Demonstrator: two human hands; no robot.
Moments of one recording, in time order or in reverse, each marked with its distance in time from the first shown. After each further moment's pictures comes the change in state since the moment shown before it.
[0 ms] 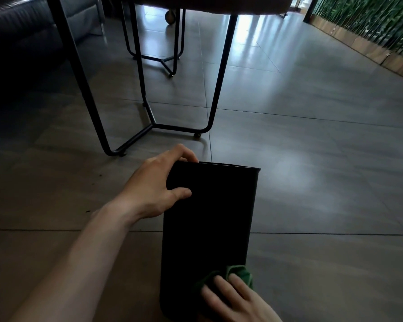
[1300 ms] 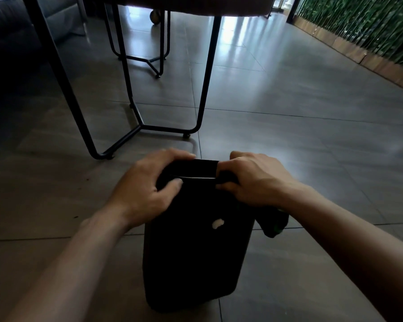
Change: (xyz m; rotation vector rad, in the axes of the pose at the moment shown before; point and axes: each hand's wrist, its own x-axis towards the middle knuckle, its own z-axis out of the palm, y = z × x) left_hand -0.003 0.000 0.006 -0.027 0.072 0.172; right_hand 0.117 0.184 -0.100 0.372 -0.363 0.615
